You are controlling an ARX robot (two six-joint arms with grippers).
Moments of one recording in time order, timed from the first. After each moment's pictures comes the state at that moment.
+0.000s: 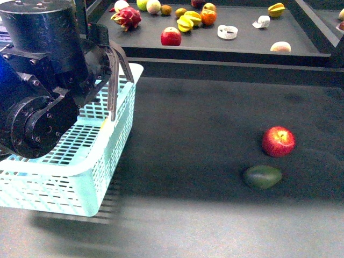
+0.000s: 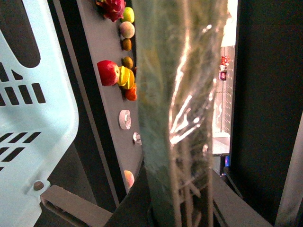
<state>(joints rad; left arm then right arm) -0.28 2.35 1.04 1.29 -0.32 -1.43 0.00 0.00 0.01 0.00 0.00 0.00</state>
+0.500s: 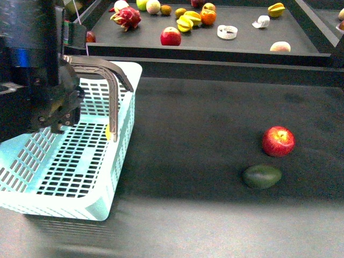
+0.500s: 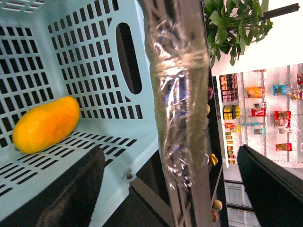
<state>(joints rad) -0.29 2.05 0.77 0.90 -0.48 -1.43 0.00 0.00 0.01 0.00 0.00 0.00</state>
